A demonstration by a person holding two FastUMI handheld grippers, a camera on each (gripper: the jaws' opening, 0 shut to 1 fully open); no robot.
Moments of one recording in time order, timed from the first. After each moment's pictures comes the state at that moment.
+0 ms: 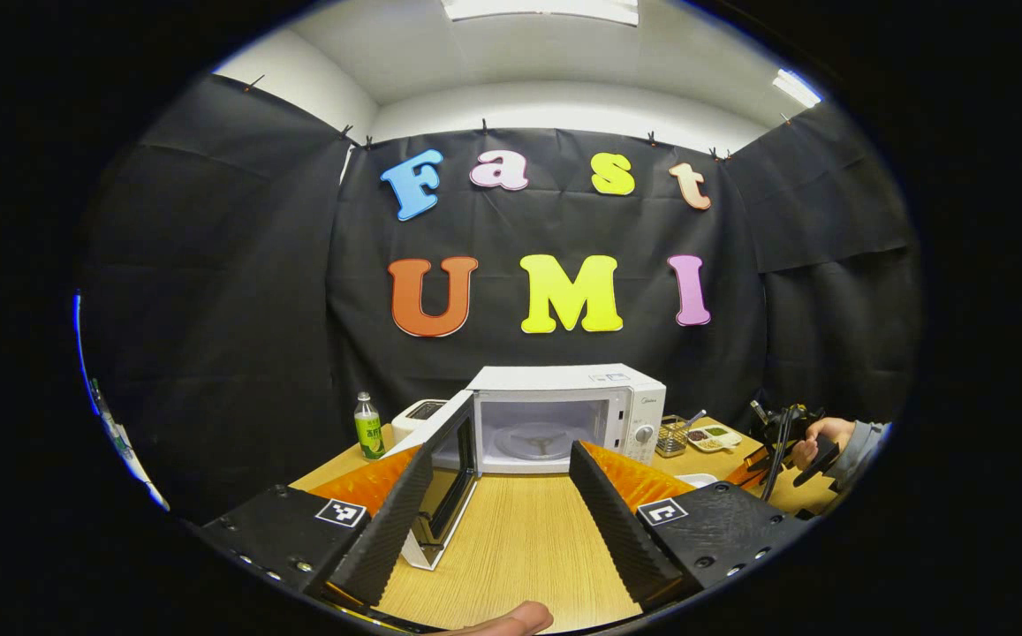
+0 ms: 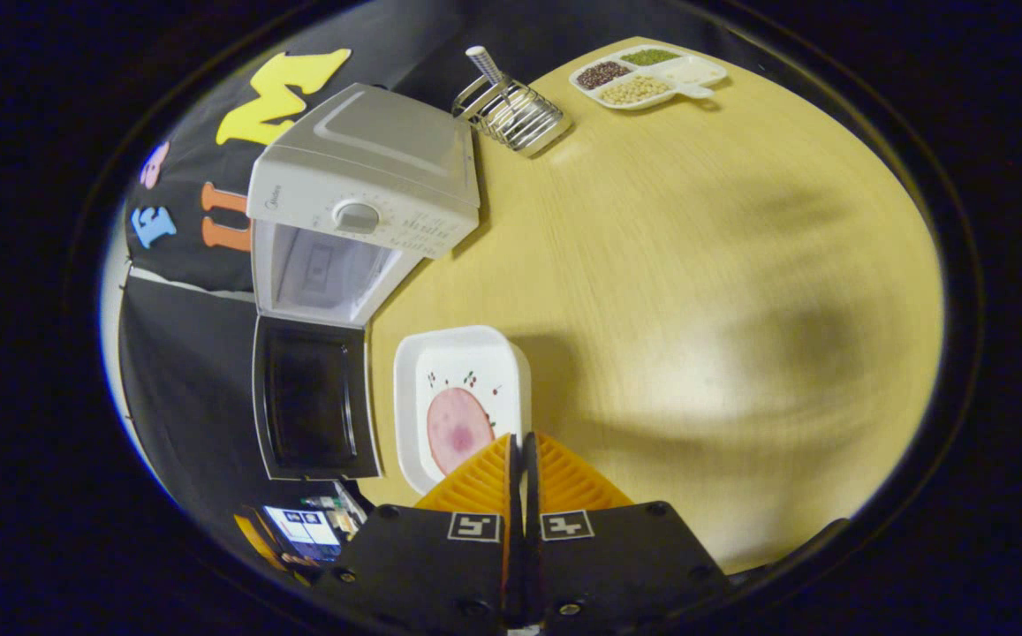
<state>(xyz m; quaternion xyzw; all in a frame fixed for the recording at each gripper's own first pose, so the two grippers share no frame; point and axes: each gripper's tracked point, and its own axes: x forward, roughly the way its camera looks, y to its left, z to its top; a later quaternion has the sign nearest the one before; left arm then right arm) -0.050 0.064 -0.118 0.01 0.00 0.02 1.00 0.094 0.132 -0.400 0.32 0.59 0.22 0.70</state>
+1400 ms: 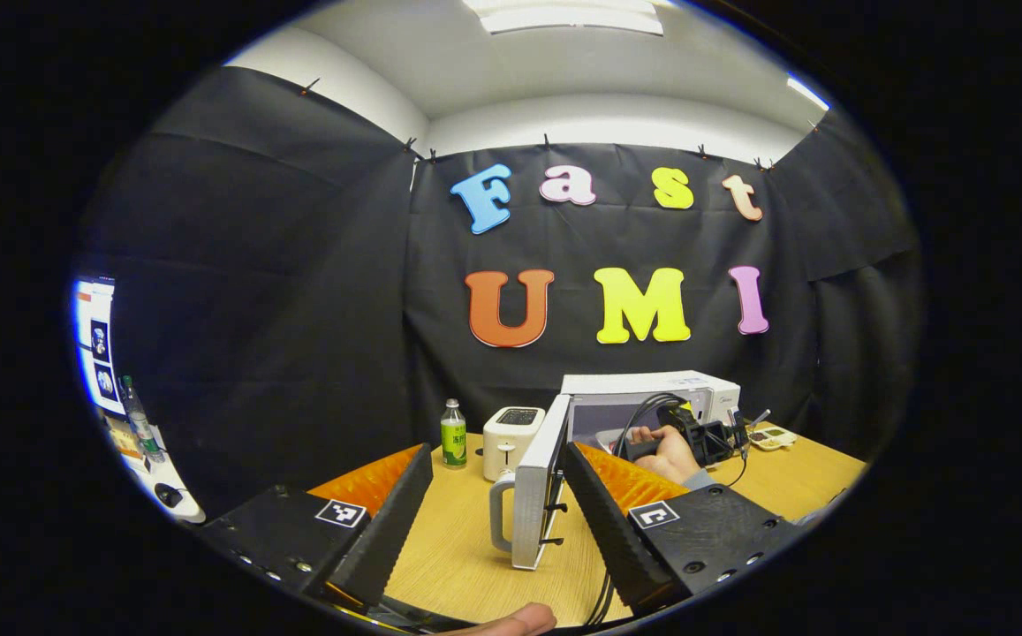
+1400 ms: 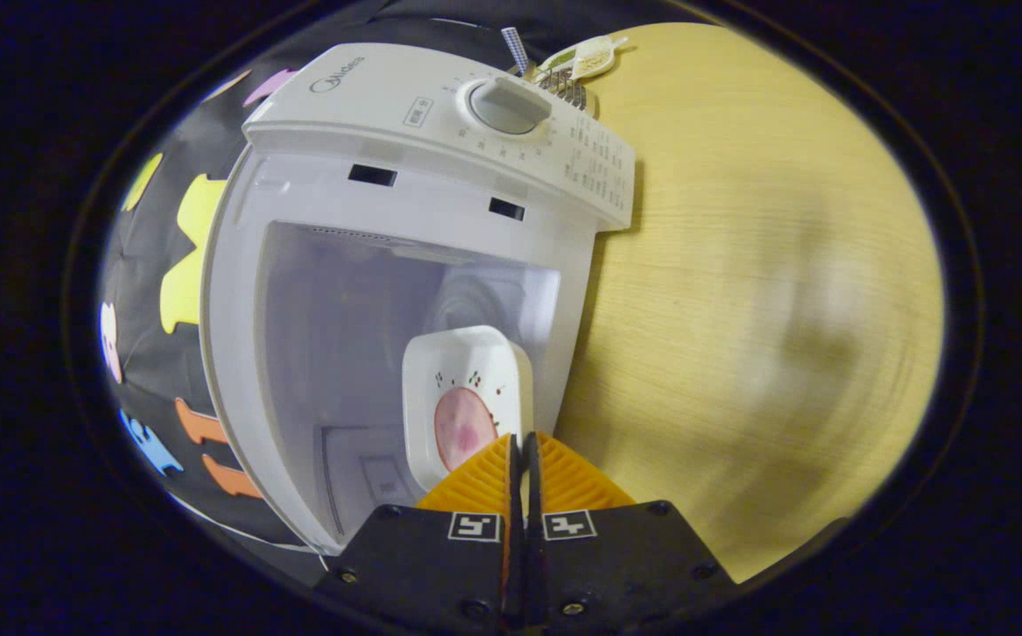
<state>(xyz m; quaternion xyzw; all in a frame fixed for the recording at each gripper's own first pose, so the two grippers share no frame) -0.089 0.184 -0.131 0.02 -0.02 0.10 0.99 0.273 0.439 -0.367 0.60 0.33 -0.10 0.72</state>
